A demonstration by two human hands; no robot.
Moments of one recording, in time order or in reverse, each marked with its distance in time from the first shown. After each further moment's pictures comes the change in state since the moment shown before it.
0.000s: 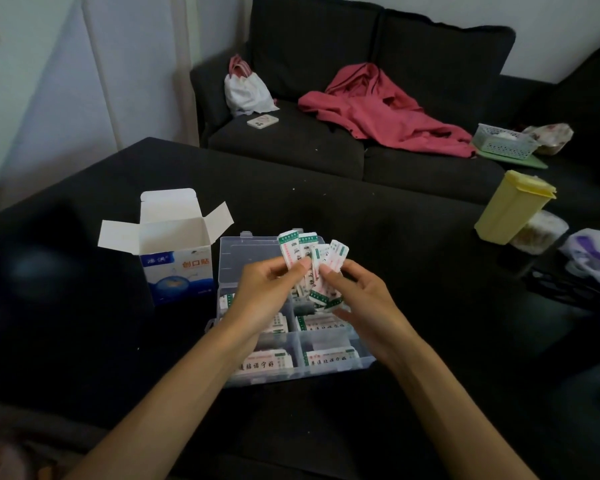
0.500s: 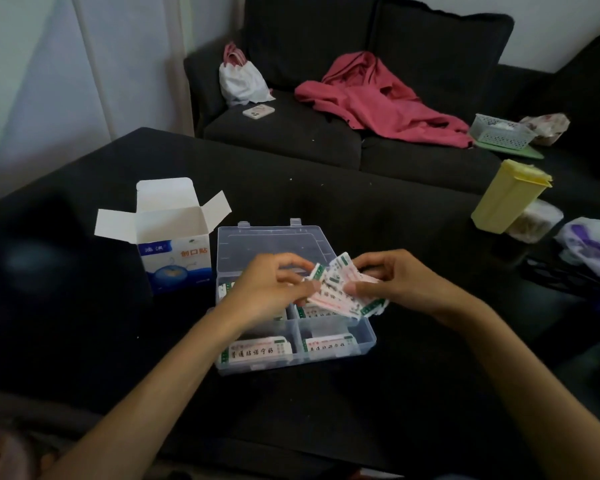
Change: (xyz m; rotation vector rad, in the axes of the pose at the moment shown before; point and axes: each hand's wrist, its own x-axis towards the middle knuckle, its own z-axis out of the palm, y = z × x) left_hand 0.005 0.000 -0.007 0.425 -0.216 -0.016; right_hand 0.003 -0.035 -0.054 -0.719 -0.272 0.026
